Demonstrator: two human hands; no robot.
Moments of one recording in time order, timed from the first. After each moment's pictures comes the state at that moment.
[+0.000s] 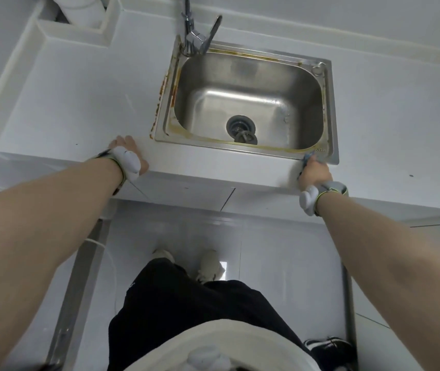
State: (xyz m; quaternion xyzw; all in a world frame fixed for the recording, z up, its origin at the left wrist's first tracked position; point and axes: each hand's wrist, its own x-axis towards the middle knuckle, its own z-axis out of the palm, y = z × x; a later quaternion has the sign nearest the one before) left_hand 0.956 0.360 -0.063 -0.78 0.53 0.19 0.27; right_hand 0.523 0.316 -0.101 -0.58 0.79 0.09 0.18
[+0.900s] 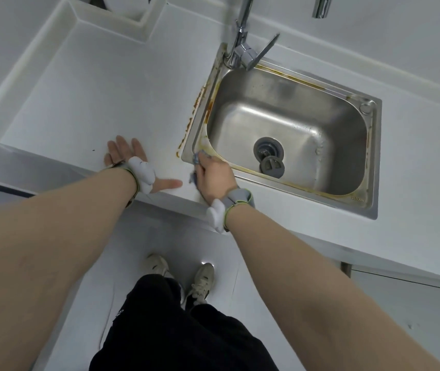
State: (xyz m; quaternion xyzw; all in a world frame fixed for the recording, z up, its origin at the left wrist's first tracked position) left_hand 1.005 0.351 -0.101 -0.82 0.46 0.29 0.15; right_hand 0.820 0.299 -0.115 -0.83 0.49 -0.09 0.25
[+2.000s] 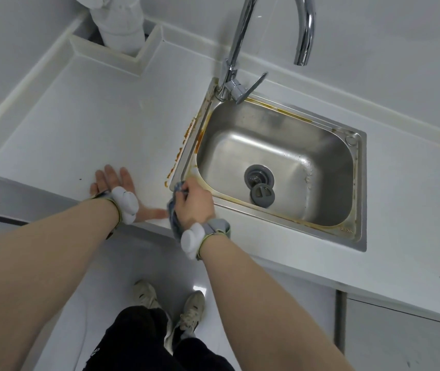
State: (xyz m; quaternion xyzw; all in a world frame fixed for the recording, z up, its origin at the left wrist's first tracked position) left_hand 1.010 0.348 -0.129 -0.85 0.44 0.27 0.14; right_hand 0.843 0.306 -0.099 -0.70 0.59 -0.12 0.38
